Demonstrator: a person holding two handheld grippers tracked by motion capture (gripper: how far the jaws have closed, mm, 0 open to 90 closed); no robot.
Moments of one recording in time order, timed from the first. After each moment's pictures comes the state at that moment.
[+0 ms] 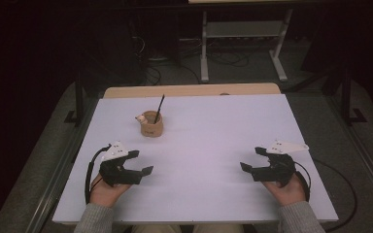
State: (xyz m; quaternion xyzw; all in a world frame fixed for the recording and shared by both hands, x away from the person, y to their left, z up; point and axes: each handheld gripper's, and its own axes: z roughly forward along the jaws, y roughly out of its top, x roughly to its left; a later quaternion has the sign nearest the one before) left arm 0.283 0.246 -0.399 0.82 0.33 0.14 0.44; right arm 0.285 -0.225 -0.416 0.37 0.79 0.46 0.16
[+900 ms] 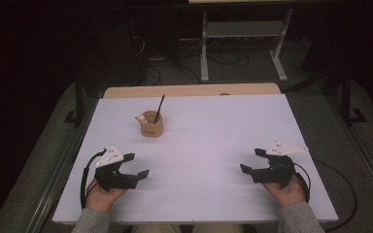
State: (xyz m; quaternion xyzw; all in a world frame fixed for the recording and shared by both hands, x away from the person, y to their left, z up) left arm 0.273 0.258 -0.404 0.82 0.34 0.15 0.44; right arm 0.283 -0.225 -0.420 0.37 0.80 0.46 0.15
